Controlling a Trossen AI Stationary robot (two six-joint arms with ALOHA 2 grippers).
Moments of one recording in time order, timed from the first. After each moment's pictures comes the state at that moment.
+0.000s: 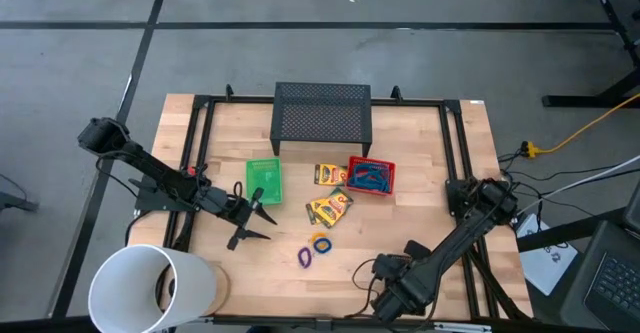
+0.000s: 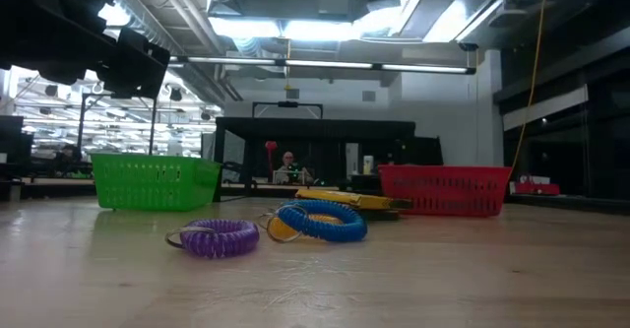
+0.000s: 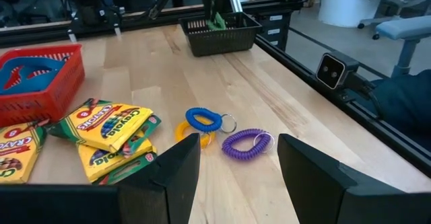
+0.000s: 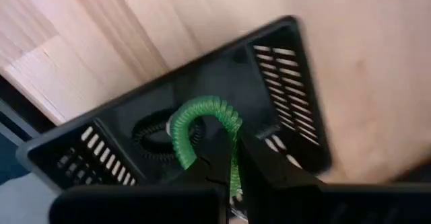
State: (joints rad) left arm -0.41 1.10 0.20 0.68 -0.06 -0.01; right arm 0.81 2.03 1.61 -1.30 -0.02 1.30
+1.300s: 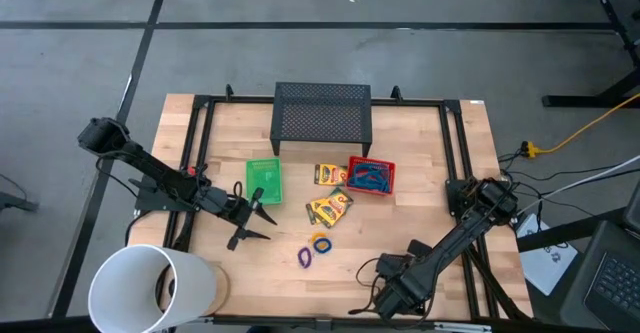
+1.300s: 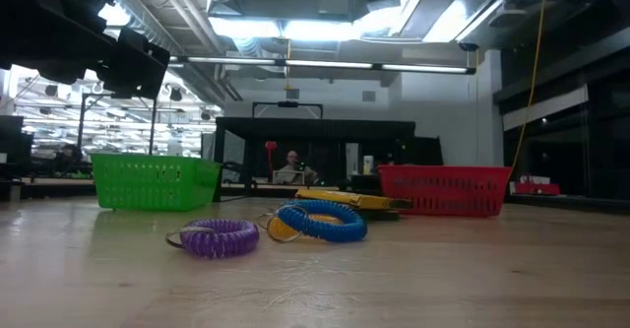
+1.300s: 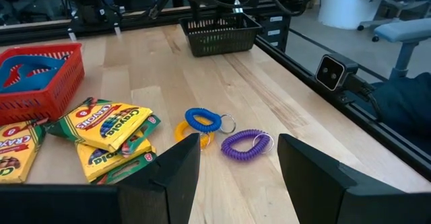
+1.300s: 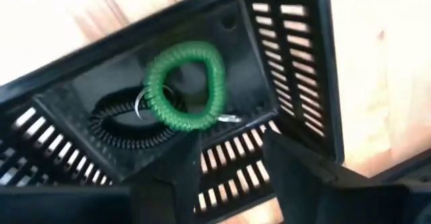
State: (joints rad) left arm -0.41 1.10 0.20 0.68 -0.06 -0.02; right arm 0.81 2.03 1.52 -1.27 -0.11 1.27
